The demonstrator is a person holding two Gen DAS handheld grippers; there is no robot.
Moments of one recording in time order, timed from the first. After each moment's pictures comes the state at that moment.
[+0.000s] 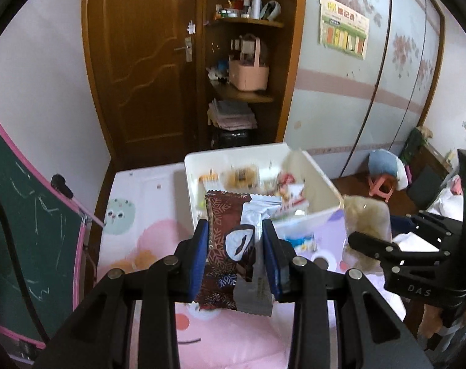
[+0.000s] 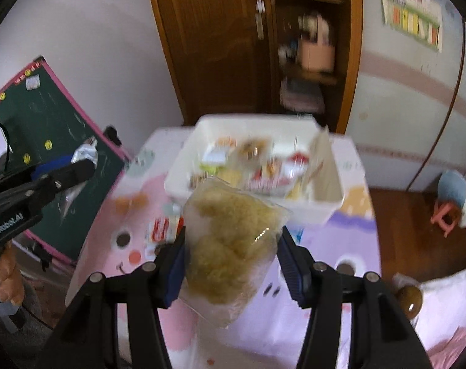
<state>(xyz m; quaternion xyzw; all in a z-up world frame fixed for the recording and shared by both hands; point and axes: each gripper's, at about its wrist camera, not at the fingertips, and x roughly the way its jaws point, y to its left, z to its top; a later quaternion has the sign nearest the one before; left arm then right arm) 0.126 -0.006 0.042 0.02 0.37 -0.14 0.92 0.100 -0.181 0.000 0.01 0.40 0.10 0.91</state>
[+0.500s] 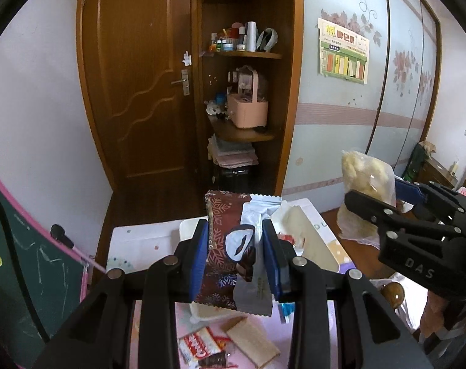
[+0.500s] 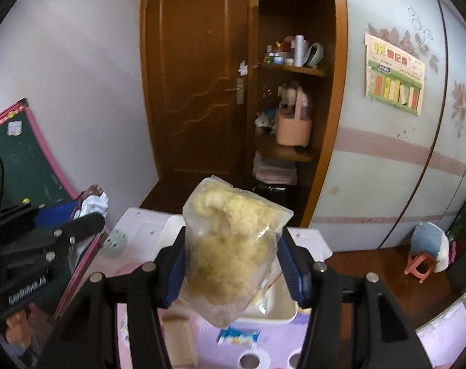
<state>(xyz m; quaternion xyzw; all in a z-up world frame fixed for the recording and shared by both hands) 0.208 -0.053 0.105 0.03 0.31 -0.13 0.94 0.184 -0.197 0.088 -0.02 0.30 0.04 0.95</state>
